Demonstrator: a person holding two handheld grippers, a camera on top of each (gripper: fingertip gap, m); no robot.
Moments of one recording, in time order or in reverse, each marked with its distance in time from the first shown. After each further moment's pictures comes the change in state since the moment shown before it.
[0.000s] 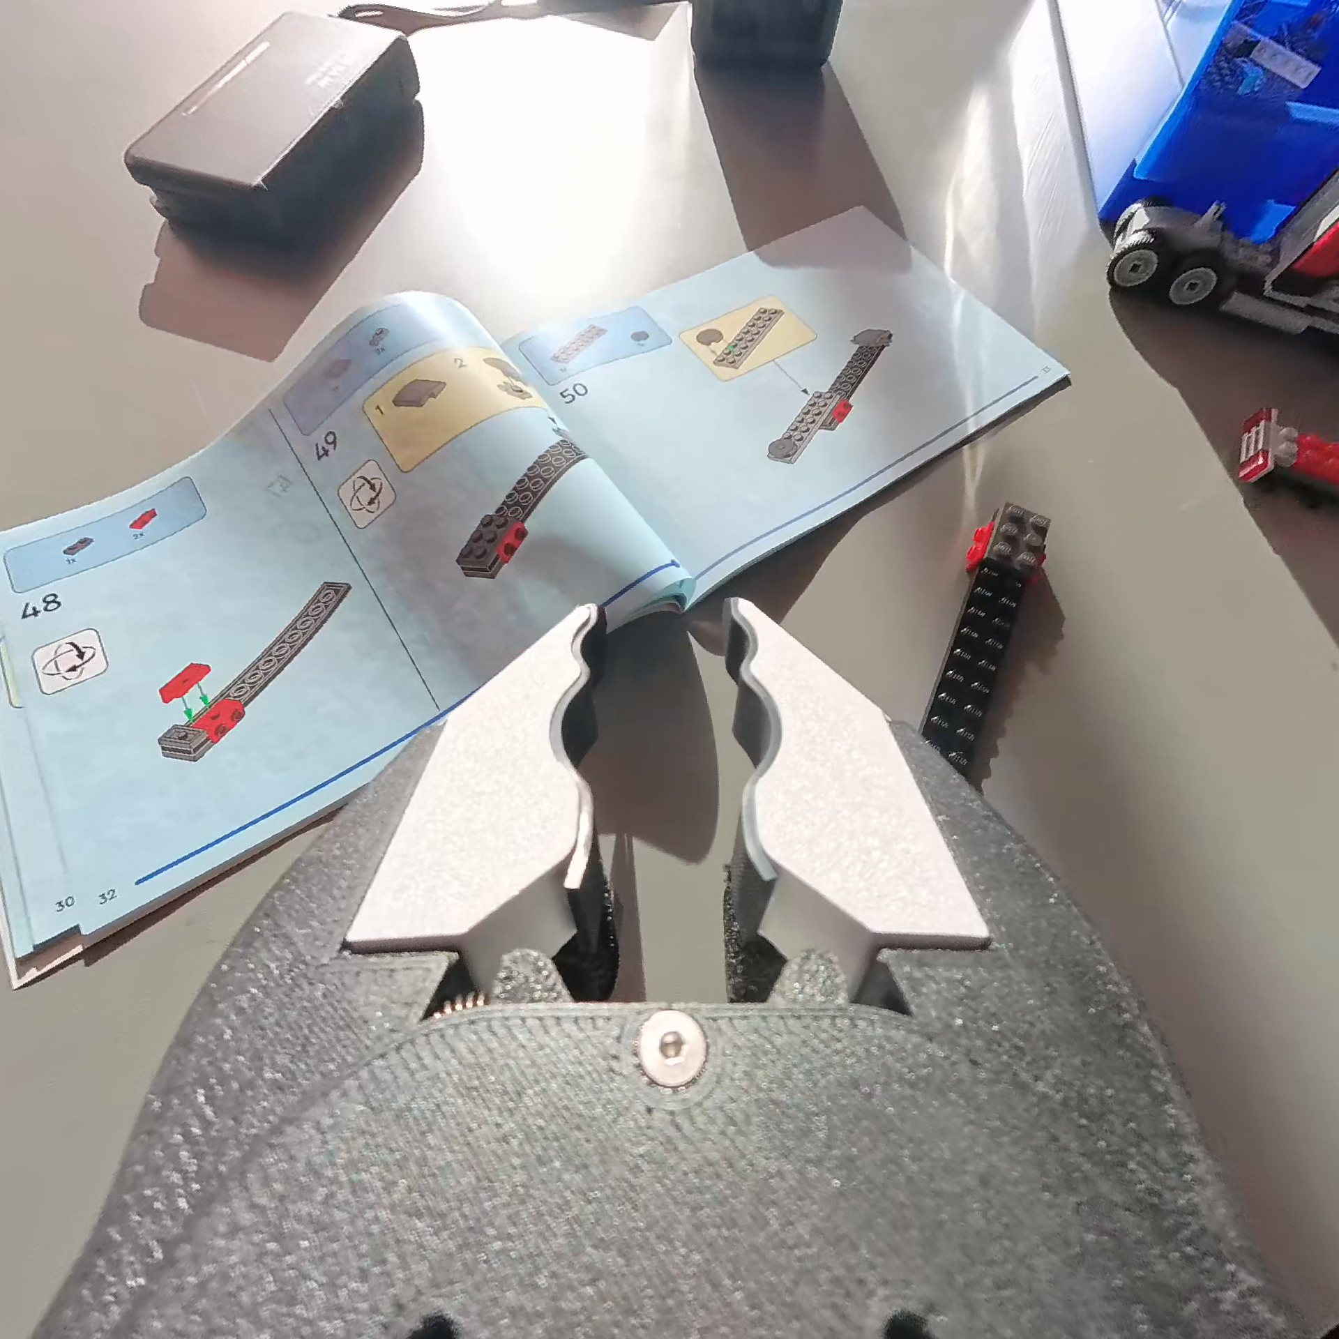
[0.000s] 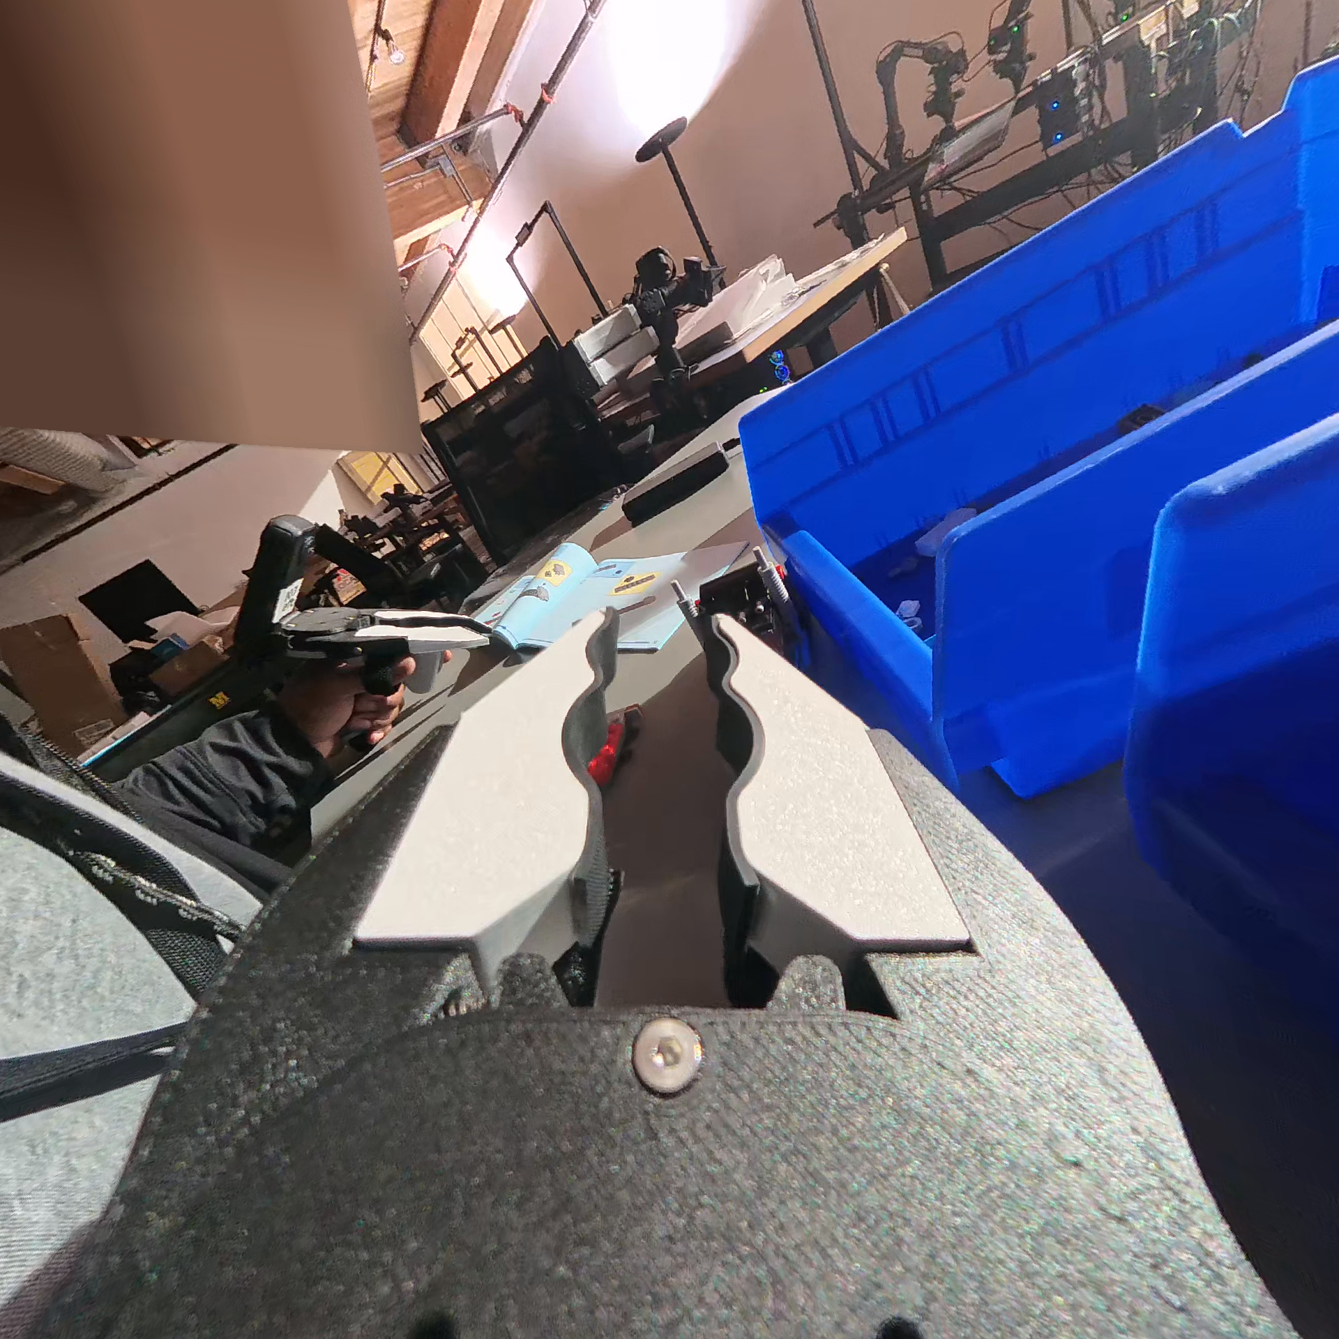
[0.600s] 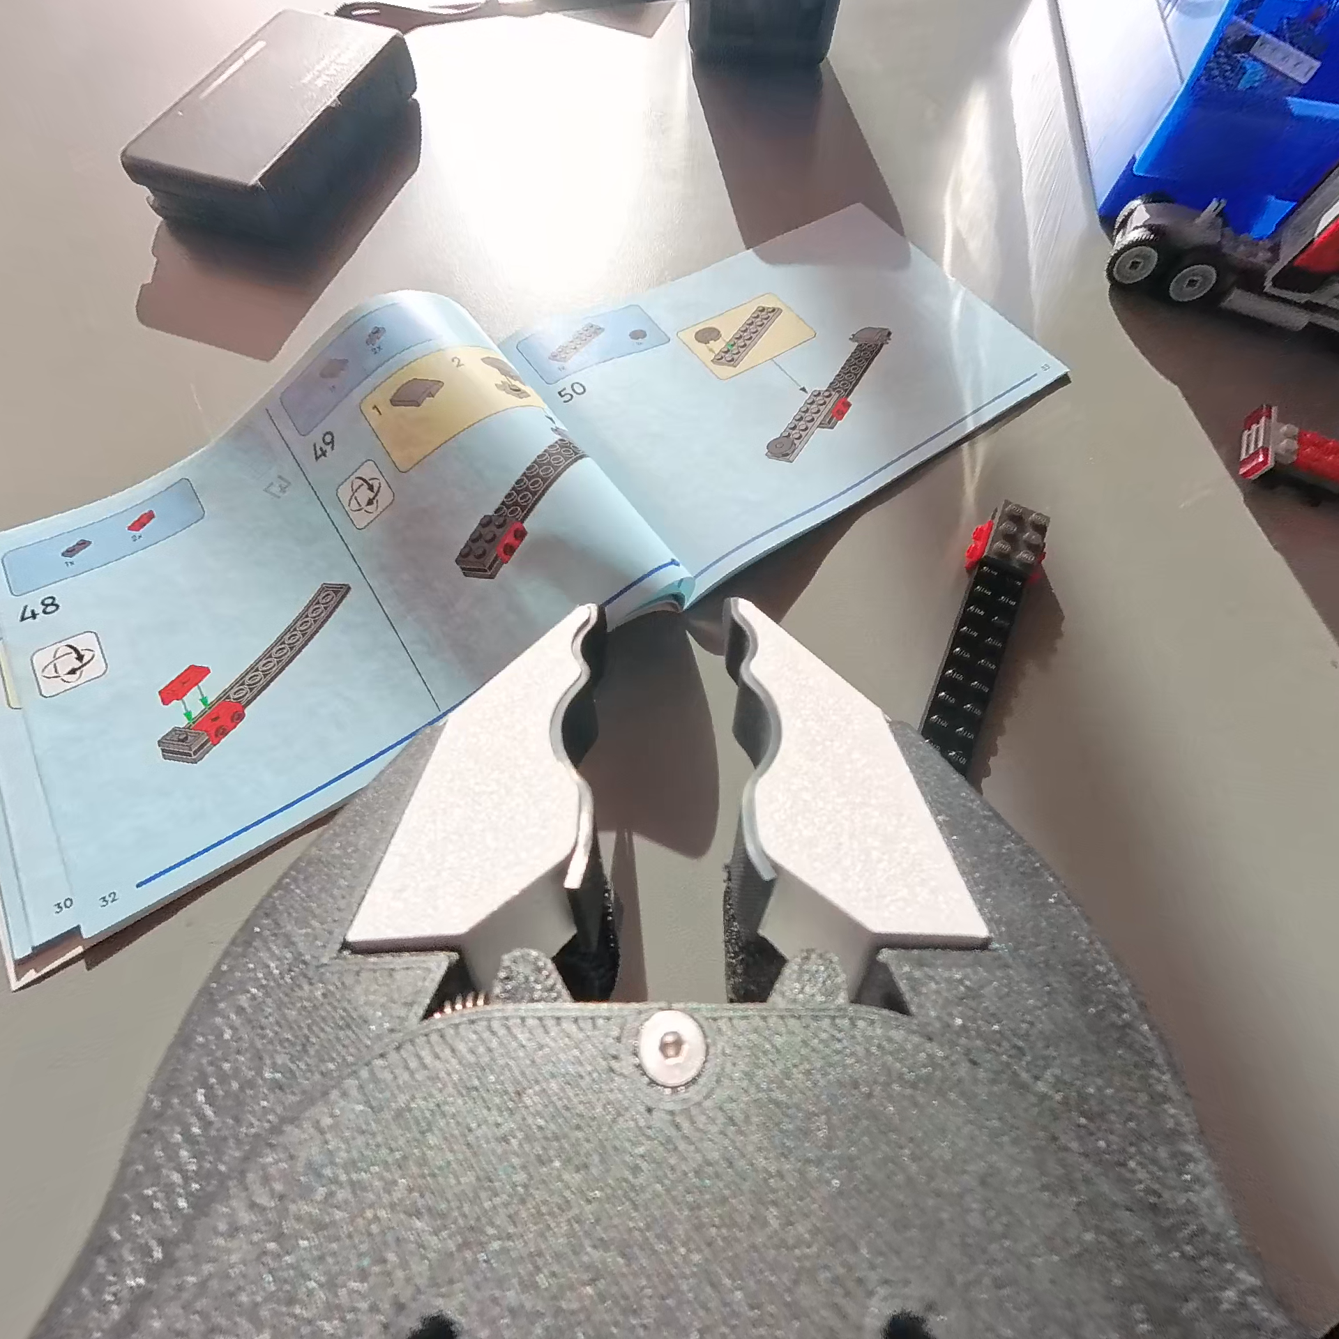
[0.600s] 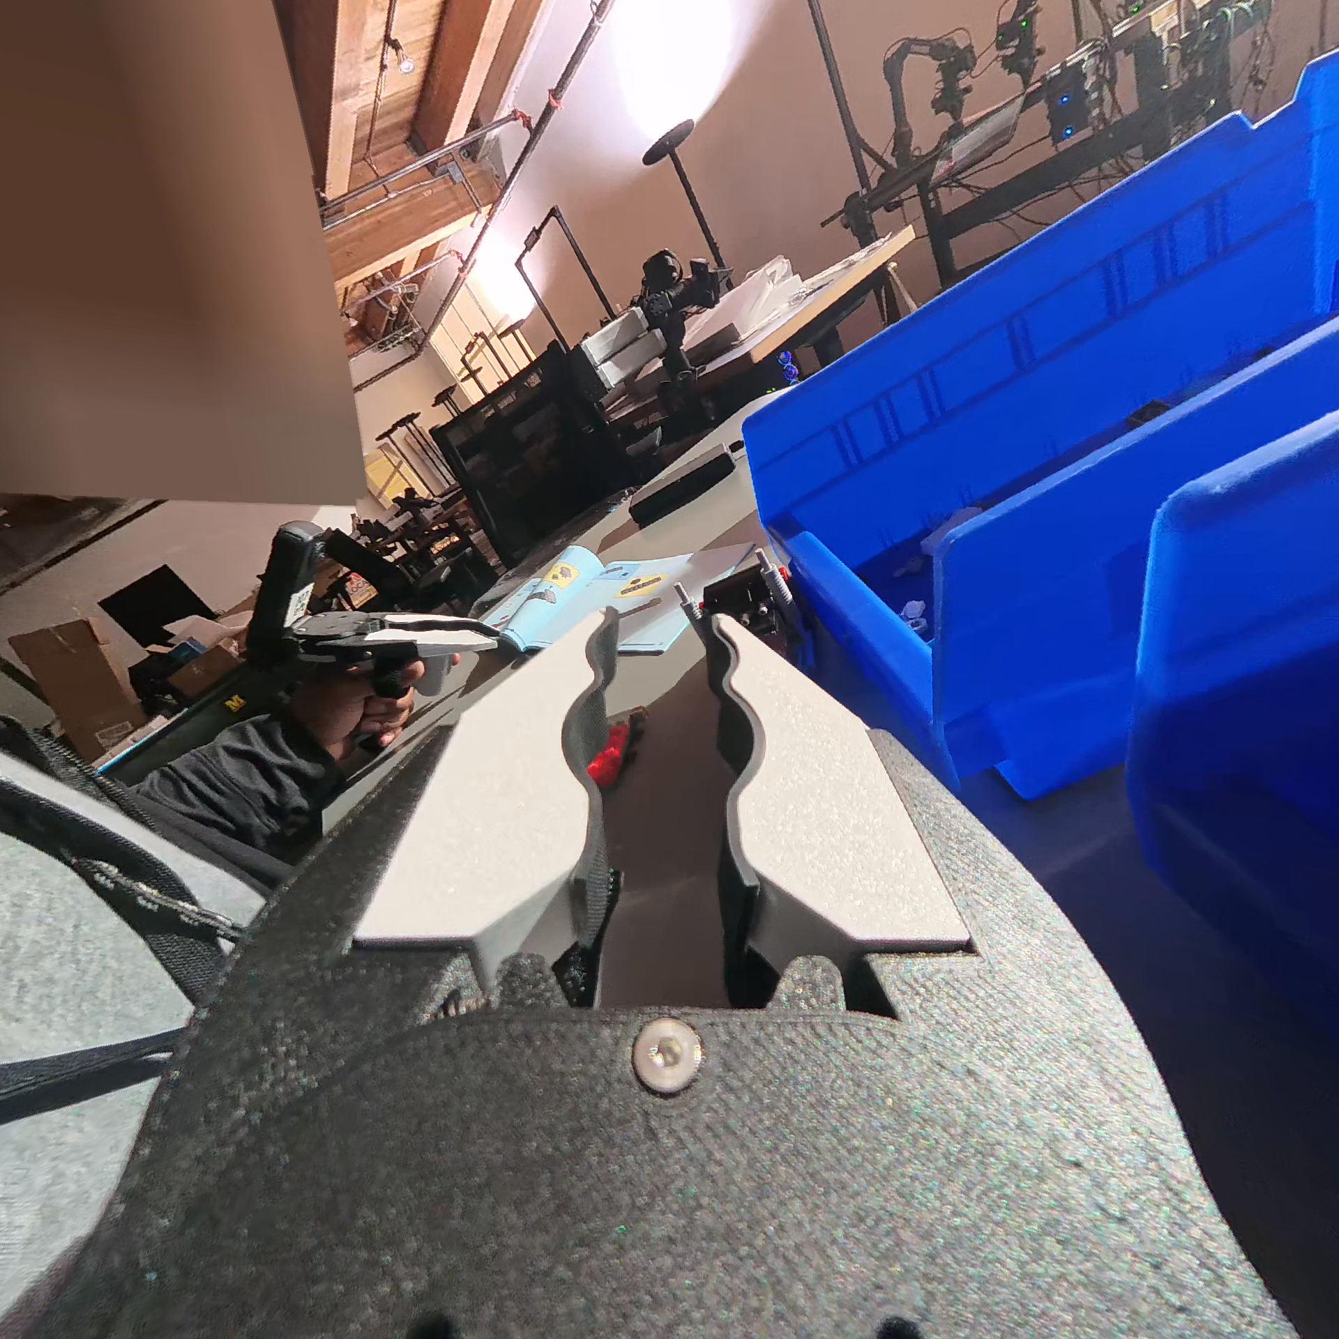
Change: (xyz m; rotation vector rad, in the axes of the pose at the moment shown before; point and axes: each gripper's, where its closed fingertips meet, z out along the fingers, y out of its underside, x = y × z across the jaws) left arm 0.000 0.000 0.000 -0.002 0.001 0.002; right arm 0.000 0.000 0.000 0.005 -0.014 0.013
